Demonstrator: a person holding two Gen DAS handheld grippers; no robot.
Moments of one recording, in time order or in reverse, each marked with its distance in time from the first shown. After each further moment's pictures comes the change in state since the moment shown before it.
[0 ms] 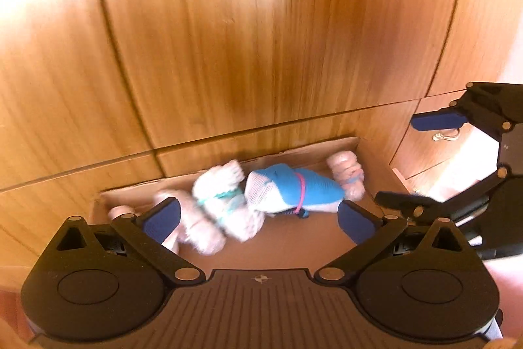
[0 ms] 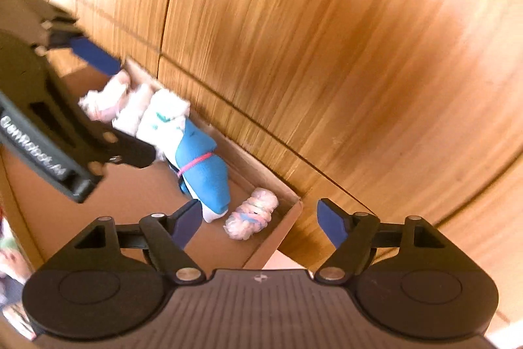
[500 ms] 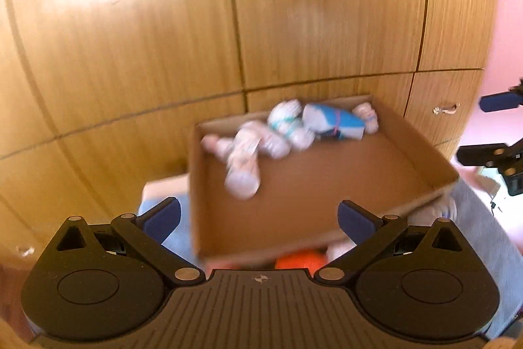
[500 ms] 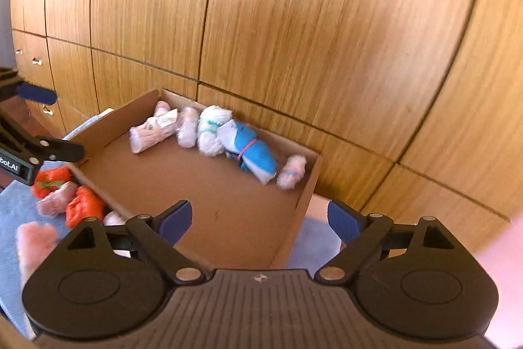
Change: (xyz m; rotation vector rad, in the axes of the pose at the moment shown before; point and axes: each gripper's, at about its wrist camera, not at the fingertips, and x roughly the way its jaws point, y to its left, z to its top) left arm -0.133 0.044 -0.127 -0.021 -0.092 0.106; right arm -0.119 0.059 -0.053 0.193 -0.076 -0.014
